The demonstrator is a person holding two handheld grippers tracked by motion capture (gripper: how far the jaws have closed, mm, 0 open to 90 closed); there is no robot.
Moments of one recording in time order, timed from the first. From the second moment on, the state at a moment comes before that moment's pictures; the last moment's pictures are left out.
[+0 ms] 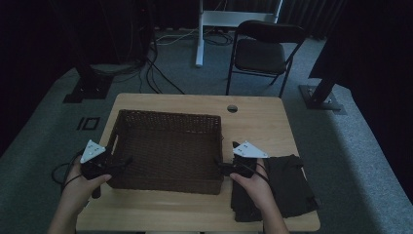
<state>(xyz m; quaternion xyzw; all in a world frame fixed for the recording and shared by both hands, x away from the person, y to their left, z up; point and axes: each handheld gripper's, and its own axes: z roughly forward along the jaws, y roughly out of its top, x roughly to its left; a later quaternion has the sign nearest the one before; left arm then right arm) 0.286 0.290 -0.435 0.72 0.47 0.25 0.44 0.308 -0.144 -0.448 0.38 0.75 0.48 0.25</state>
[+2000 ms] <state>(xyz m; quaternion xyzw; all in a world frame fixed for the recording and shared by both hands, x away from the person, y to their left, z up) 0.301 0.109 -0.424 0.79 0.31 0.15 0.51 0.274 -0.274 -0.455 0.47 0.70 0.44 0.30</state>
